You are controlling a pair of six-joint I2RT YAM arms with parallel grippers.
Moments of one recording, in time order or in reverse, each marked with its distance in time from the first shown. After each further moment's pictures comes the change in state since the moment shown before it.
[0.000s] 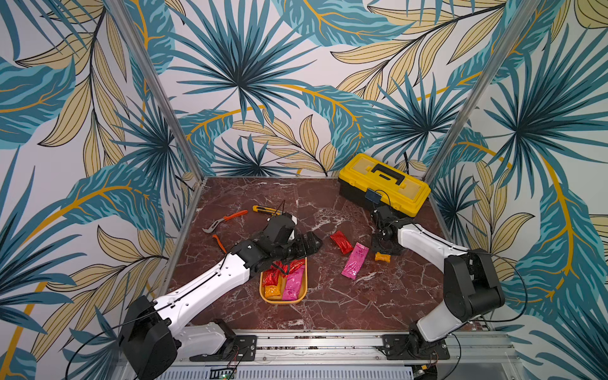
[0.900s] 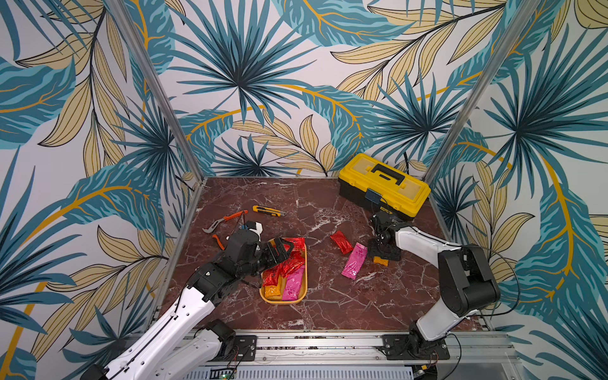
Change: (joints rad) left arm 0.130 -0.364 -0.154 -0.169 -0.076 -0.011; right arm -0.005 -0.017 -0.061 0.048 -0.034 0.009
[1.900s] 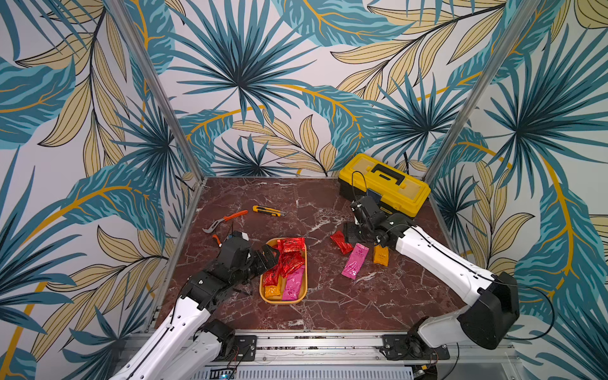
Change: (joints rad) left arm 0.115 -0.100 -0.100 -0.109 -0.040 -0.008; right arm 0.402 -0.127 0.330 -0.115 -0.067 0.067
